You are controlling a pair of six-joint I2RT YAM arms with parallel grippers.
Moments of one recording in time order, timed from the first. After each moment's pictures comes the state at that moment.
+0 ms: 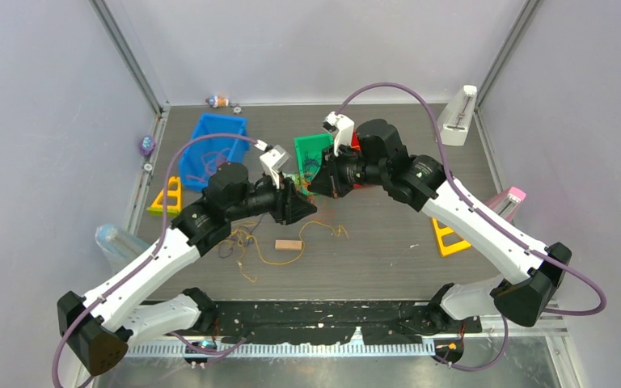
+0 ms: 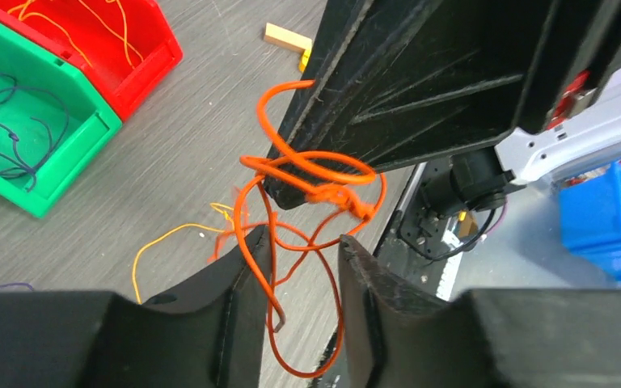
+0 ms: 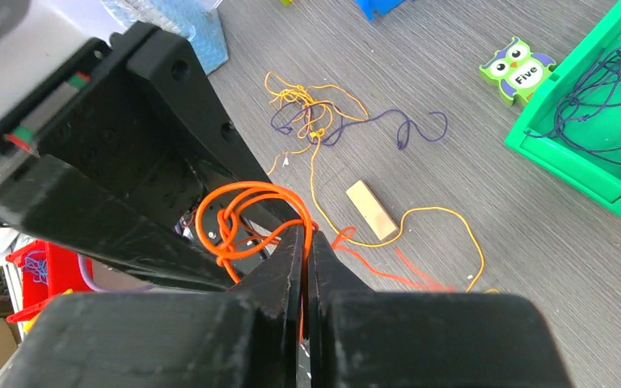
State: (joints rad) left arm -0.70 1.00 0.92 -0.18 0.43 -0.34; right arm 0.77 1.34 1.42 -0.57 -0.34 0.32
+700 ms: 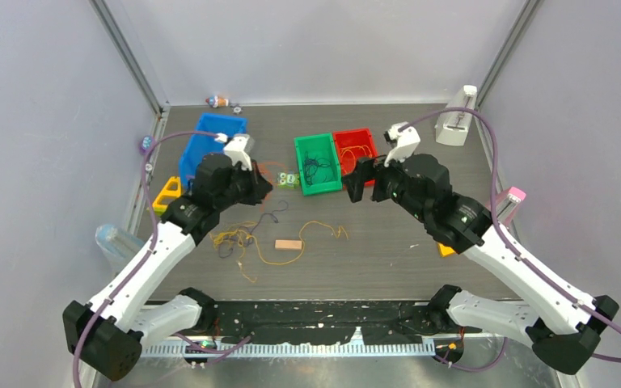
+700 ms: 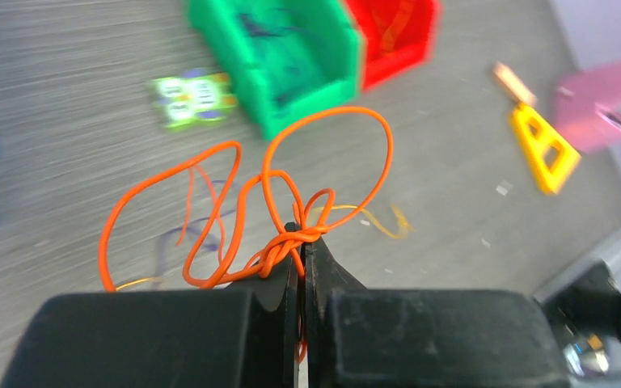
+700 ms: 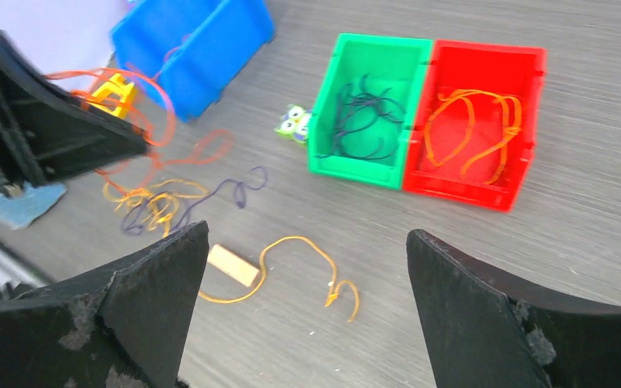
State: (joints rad) left arm -0.52 1.03 0.92 -0.33 0.17 -0.37; right arm 0.77 1.01 1.14 -0.46 0.17 0.33
